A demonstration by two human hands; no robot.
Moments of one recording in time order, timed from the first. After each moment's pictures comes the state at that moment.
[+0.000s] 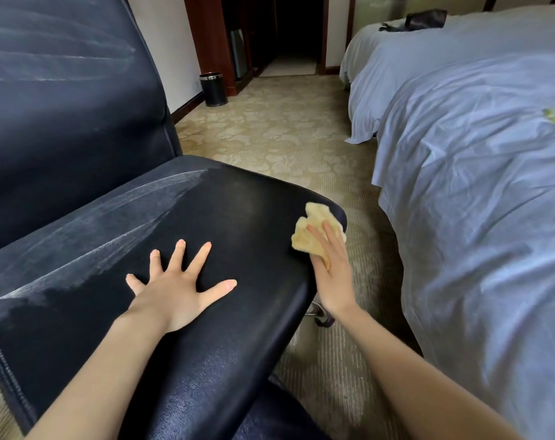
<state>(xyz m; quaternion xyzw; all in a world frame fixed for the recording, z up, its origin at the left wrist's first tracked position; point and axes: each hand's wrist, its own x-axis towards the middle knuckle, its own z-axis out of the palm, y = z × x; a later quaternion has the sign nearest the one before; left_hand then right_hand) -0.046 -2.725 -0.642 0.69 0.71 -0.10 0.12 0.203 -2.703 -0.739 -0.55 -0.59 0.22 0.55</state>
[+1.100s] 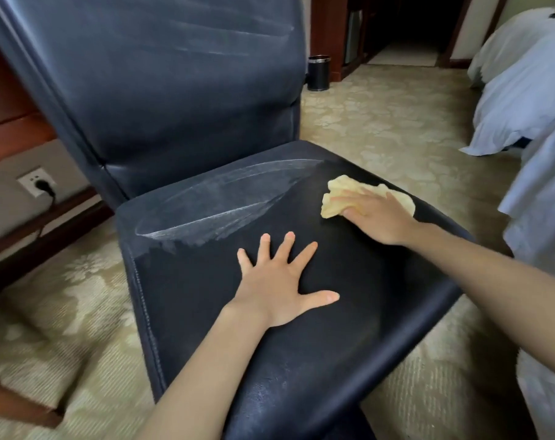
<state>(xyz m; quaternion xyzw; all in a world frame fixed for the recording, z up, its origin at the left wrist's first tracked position) -0.055 -2.734 -0.641 0.74 0.66 -0.03 0.13 0.140 -2.574 -0.649 -0.49 -0.86 0.07 0.11</state>
